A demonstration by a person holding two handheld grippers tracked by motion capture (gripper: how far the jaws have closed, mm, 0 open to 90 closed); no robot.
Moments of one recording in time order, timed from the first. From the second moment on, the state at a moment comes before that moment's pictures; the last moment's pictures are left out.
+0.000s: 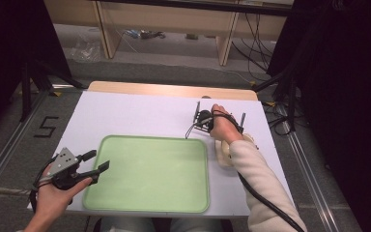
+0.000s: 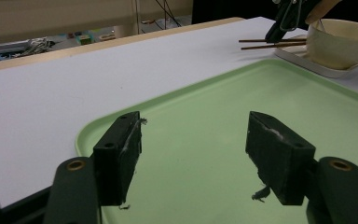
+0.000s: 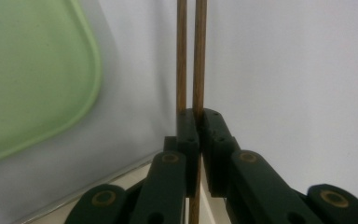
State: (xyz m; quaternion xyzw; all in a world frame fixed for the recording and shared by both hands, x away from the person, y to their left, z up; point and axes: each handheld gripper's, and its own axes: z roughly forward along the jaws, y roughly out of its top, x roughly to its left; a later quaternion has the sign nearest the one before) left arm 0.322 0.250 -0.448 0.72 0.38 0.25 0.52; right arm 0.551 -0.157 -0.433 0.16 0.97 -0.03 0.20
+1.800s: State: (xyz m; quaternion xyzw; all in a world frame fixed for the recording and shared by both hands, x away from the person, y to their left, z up) left arm 0.322 0.246 -0.446 0.72 0.37 0.25 0.53; right arm 0.498 -0.154 -0.310 0.44 0.77 0.43 0.16
